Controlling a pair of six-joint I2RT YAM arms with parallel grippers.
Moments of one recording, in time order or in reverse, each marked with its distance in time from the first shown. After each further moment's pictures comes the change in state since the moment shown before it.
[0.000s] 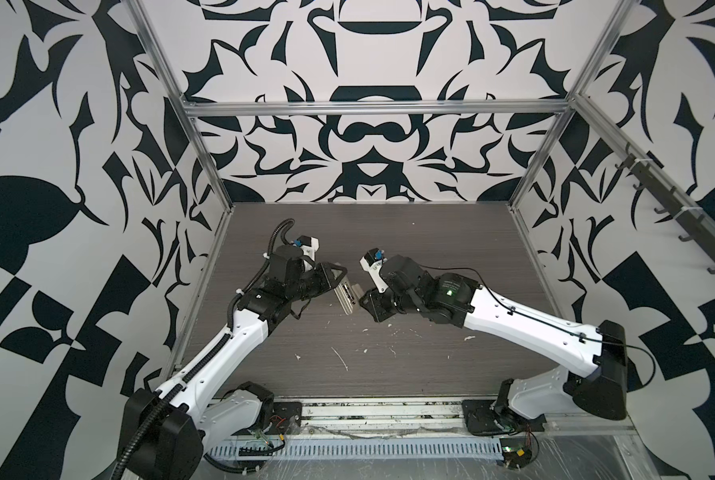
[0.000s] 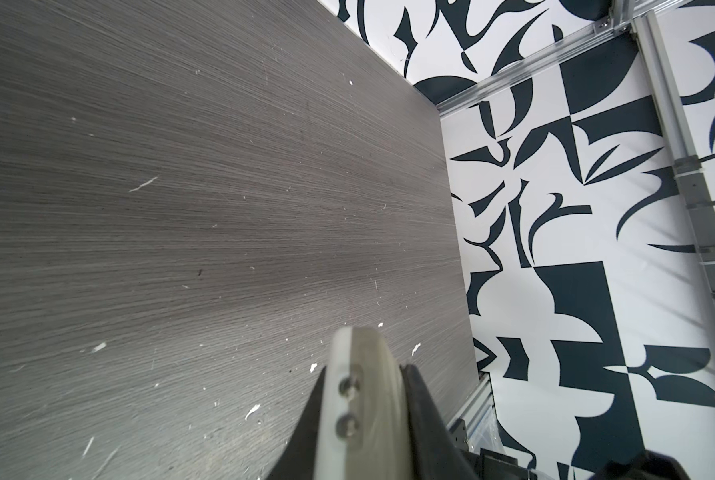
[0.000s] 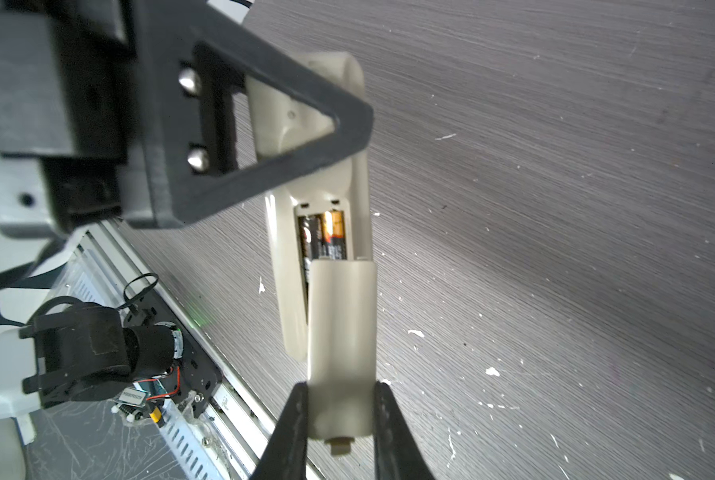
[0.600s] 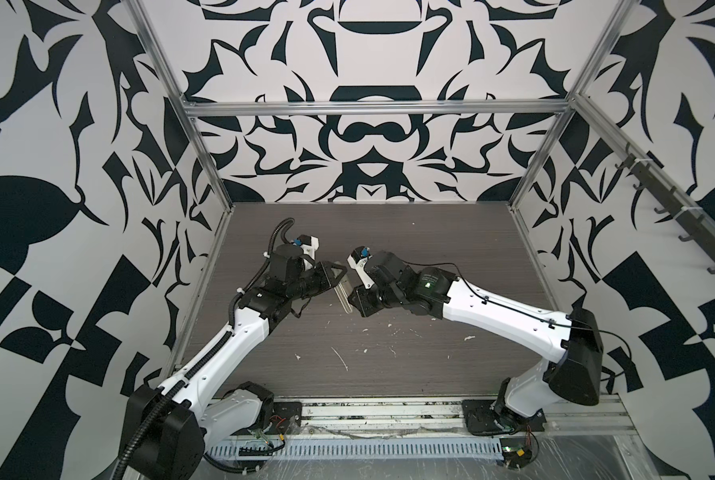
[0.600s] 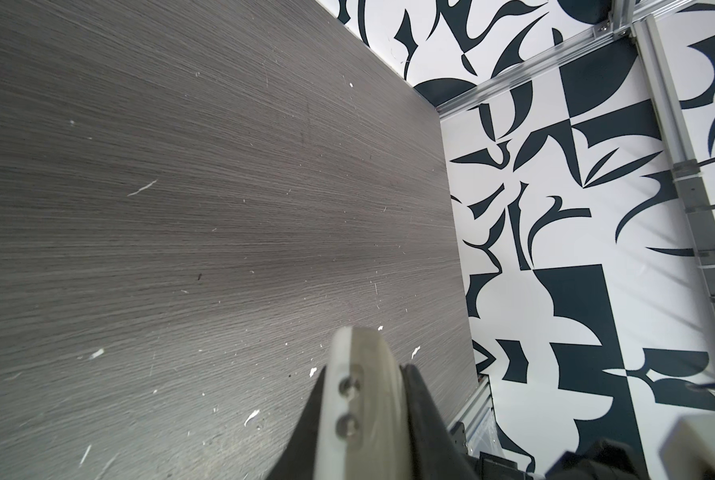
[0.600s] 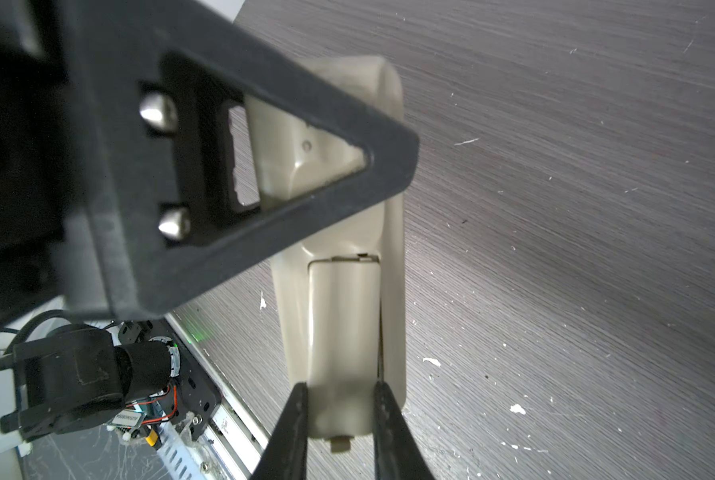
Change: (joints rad) left arm 0.004 0.011 0.000 0.015 0.000 -0.003; right arm -0.003 0.124 0.065 0.029 -0.031 -0.010
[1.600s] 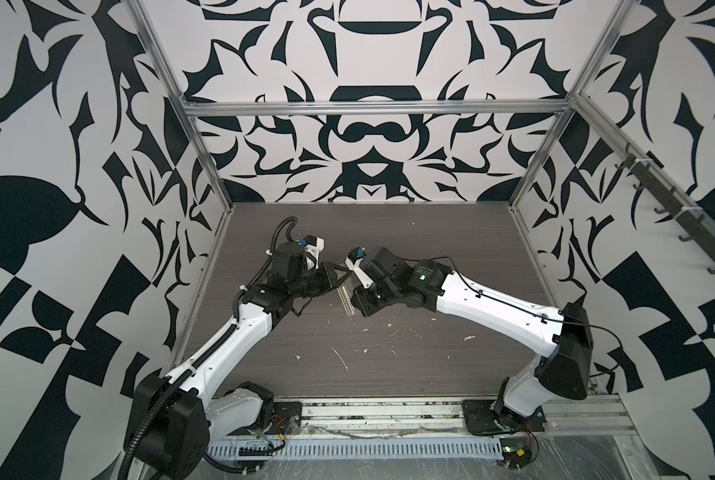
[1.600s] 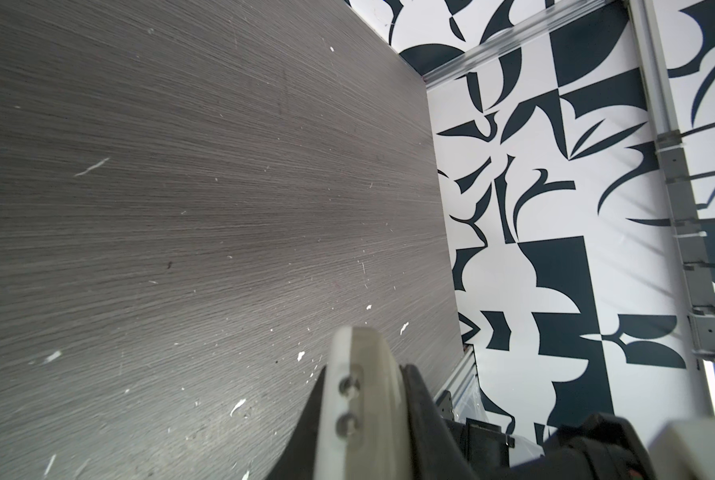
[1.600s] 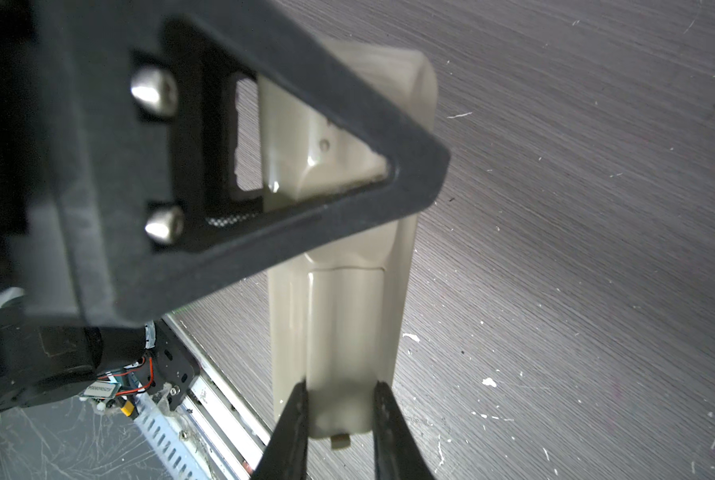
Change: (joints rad) left arm 0.014 0.049 0.000 0.029 0.125 0.013; right arm -0.010 0.055 0.103 -0.157 -0.011 -0.071
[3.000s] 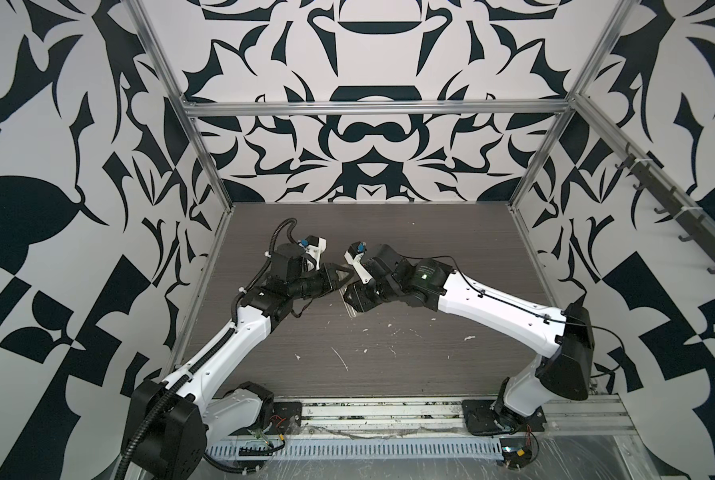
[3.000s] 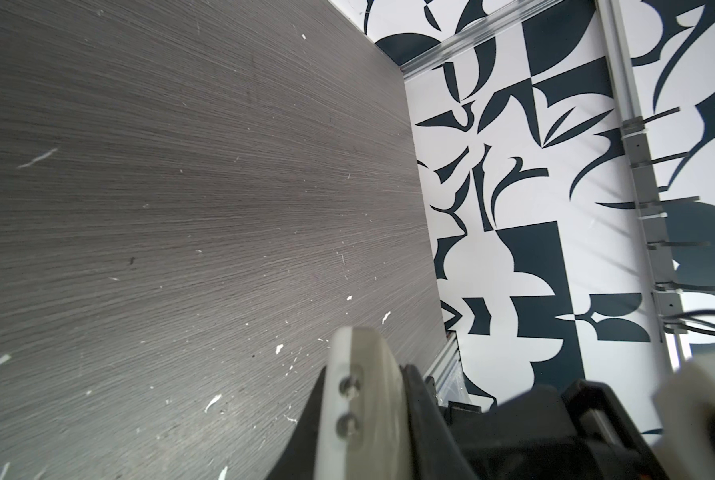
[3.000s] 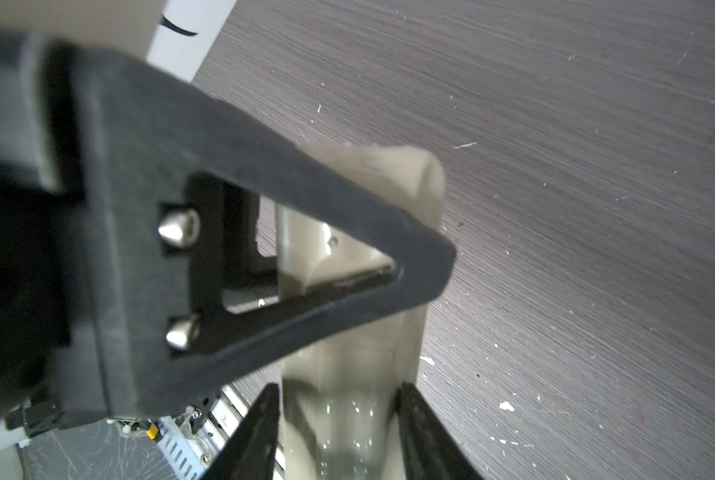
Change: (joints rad) left arm -0.014 -0.028 -0.008 0.023 0.043 -0.025; right arm -0.002 -0.015 -0.002 0.076 -0.001 0.046
